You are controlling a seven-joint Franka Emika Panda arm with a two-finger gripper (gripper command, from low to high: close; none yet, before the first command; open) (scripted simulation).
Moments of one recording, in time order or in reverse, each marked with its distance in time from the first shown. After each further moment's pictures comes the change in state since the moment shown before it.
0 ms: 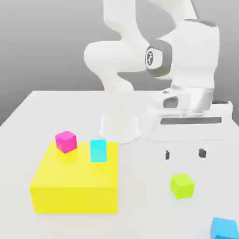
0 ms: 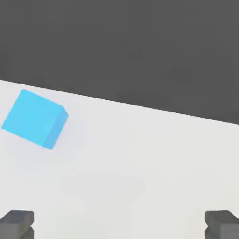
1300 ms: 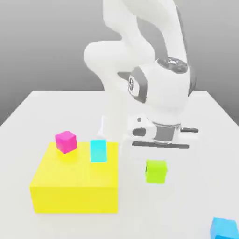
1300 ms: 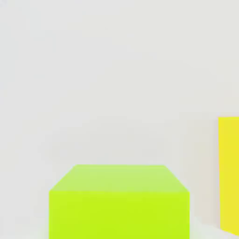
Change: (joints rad) arm -0.165 -0.090 -0.131 -0.076 0.000 -0.135 0.142
